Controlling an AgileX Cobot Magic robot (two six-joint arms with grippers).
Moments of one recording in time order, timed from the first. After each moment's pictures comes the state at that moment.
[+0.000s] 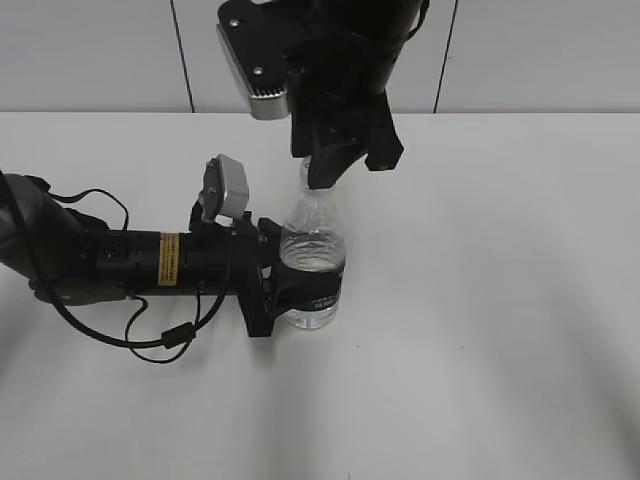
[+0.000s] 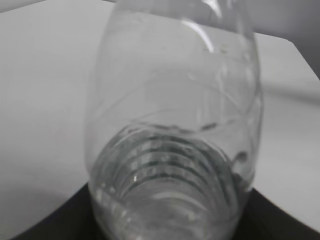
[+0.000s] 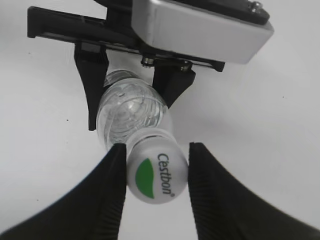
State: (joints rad) left arm -0.34 2.23 -0.95 1.22 -1.15 -0.52; right arm 0.68 2.03 -1.87 0.18 1.23 -1.49
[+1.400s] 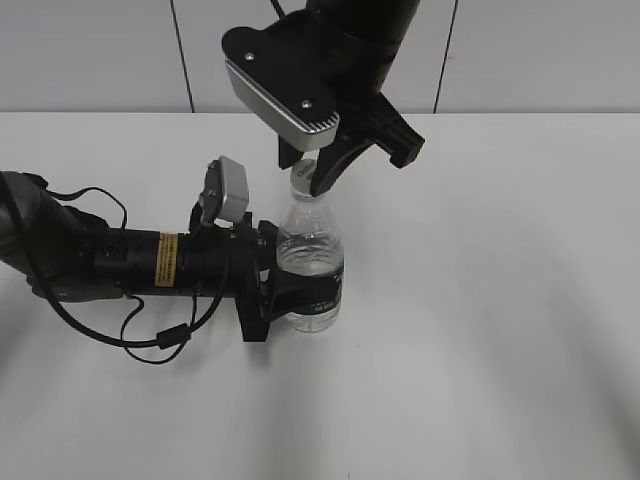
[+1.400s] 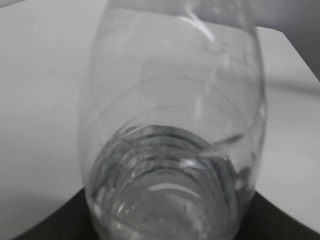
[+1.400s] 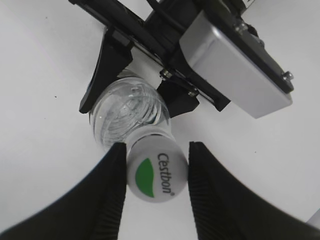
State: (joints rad) left arm -0.34 2.23 -0.96 1.27 -1.14 -0.52; right arm 0.68 2.04 -1.87 0.23 1.24 -1.91
